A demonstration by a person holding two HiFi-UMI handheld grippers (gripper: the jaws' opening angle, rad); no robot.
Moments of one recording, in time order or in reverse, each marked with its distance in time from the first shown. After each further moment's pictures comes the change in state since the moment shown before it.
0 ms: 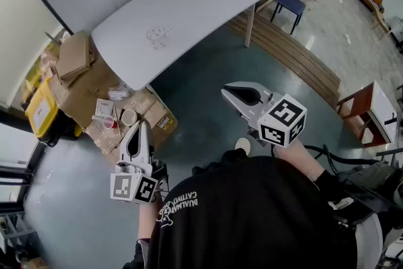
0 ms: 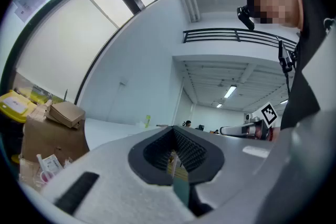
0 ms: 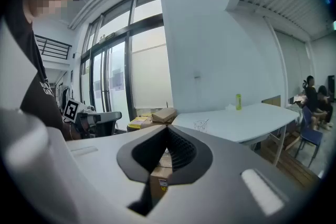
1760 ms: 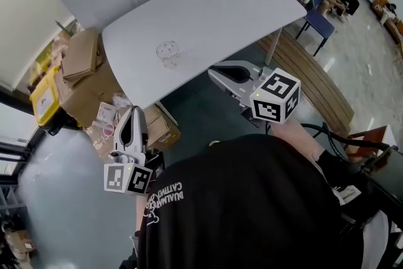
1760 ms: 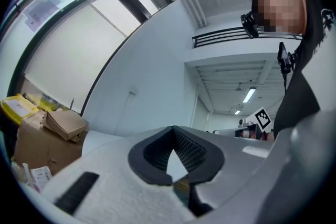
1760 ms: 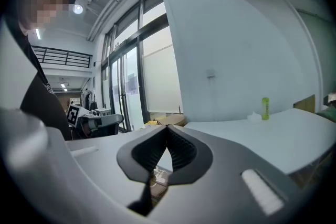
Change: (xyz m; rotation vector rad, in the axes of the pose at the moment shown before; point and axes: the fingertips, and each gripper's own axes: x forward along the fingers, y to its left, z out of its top) left arm 0.159 0.052 0.040 -0.002 -0.125 0.174; right arm 0.137 -0.148 0.081 -0.027 0.001 0.280
